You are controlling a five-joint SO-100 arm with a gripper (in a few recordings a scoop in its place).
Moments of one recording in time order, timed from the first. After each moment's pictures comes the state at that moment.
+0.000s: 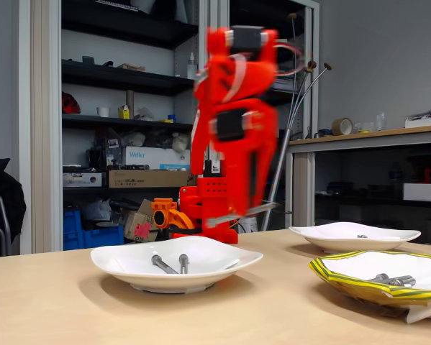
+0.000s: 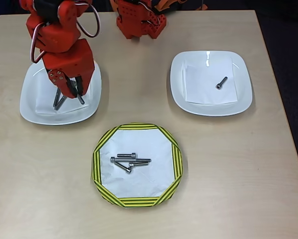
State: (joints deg) arm 25.2 76.1 73.4 88.1 35.8
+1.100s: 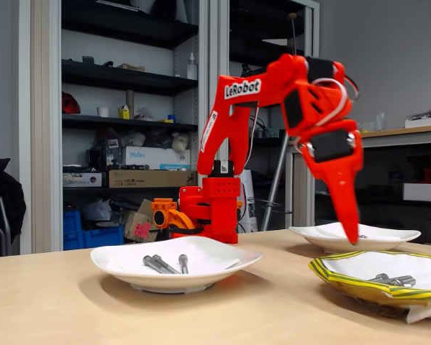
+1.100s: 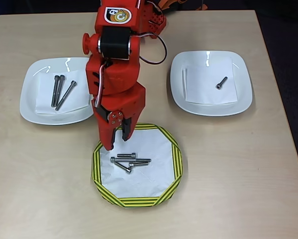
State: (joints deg) arm 2.8 64.8 67.3 69.5 40.9
